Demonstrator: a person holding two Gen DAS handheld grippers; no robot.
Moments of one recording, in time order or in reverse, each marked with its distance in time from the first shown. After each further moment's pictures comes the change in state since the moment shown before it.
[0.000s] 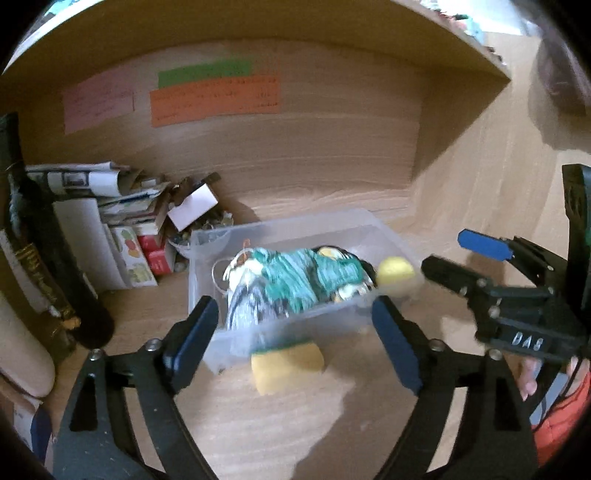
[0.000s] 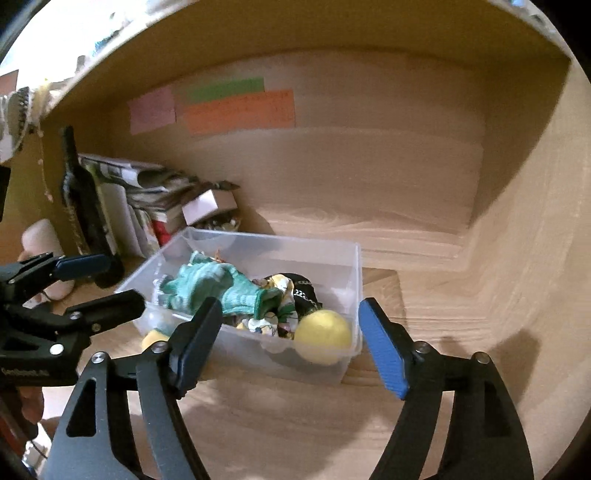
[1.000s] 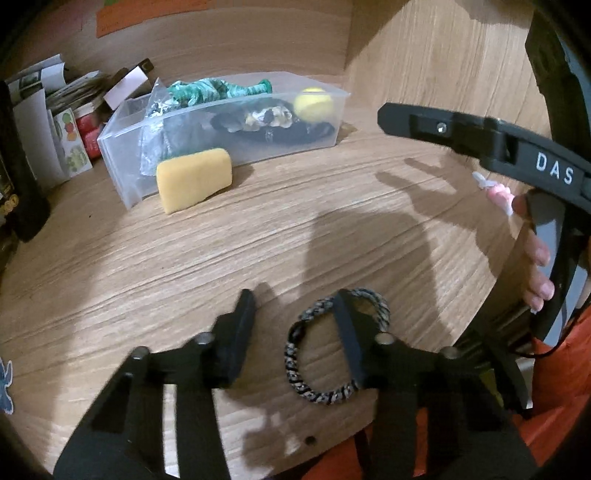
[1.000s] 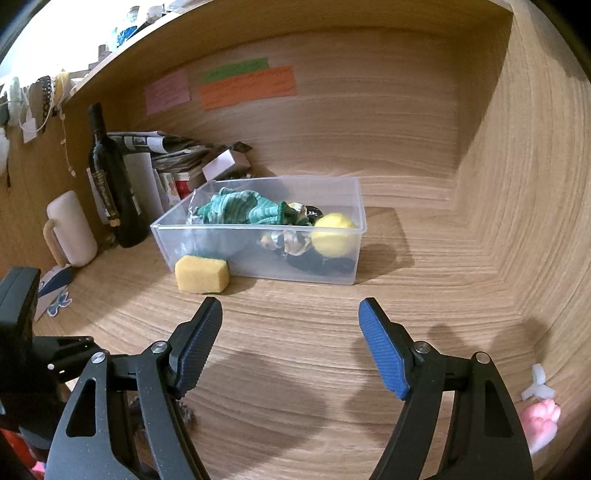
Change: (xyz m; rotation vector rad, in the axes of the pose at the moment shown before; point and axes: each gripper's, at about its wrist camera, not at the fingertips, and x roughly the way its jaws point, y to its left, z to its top) left arm 0.005 -0.045 -0.132 0.089 0.267 -0.178; right arm -0.042 0.015 -0.068 0.060 0.067 0.020
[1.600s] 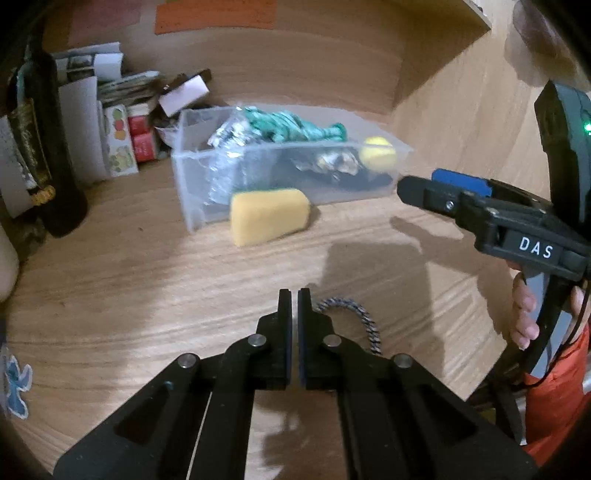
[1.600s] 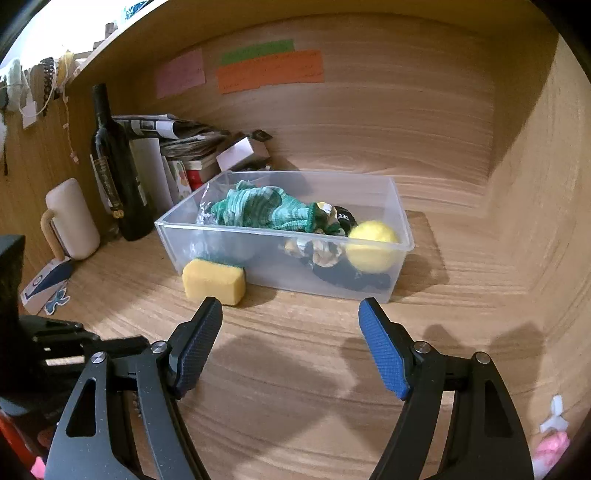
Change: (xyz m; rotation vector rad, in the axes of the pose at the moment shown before) left arm -0.020 0.053 0.022 -0.128 -0.092 0.071; right arm 0.038 0.018 0.015 -0.048 0.040 0.041
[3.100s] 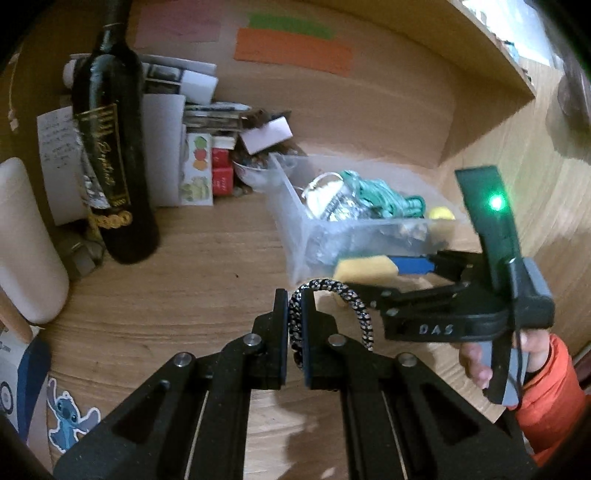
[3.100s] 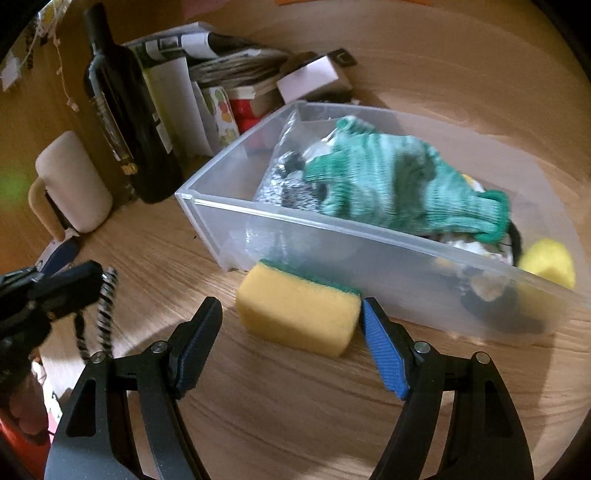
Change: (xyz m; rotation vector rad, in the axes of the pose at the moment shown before) left arm -0.027 0.079 0.019 -0.107 -0.124 0.065; right arm 0.114 0.068 0.025 -0.062 0.260 0.154
